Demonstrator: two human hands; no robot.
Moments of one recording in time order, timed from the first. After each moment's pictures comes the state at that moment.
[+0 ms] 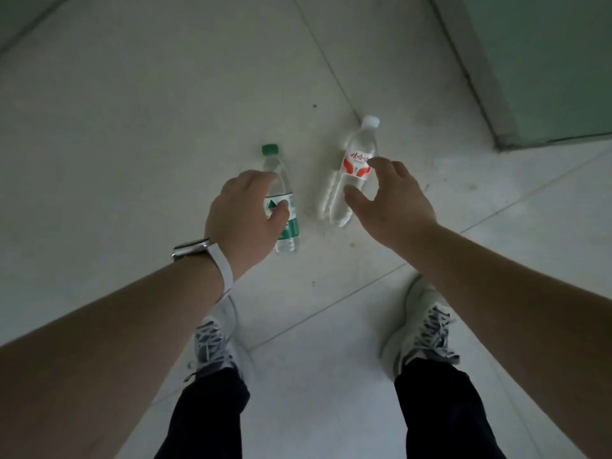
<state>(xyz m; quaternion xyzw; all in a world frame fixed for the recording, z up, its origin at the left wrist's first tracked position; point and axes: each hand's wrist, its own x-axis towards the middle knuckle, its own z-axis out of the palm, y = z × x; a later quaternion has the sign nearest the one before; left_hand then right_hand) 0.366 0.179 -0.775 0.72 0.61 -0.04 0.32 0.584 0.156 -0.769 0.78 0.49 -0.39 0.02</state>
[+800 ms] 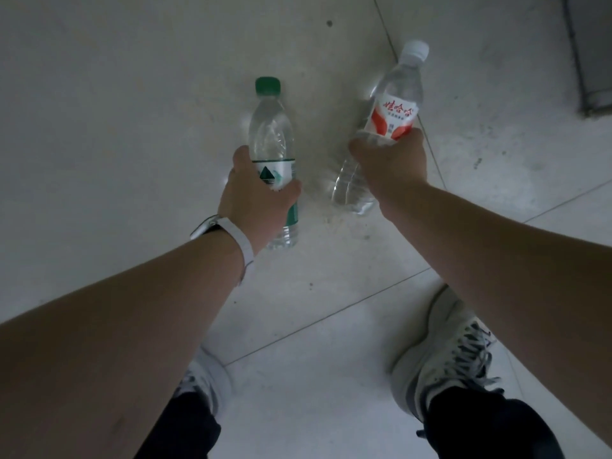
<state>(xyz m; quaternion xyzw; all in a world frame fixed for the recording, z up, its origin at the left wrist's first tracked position) 0.376 0.146 -0.933 0.43 0.75 0.02 0.50 0.562 0.160 -0.942 0.86 0.17 -0.45 -0.16</state>
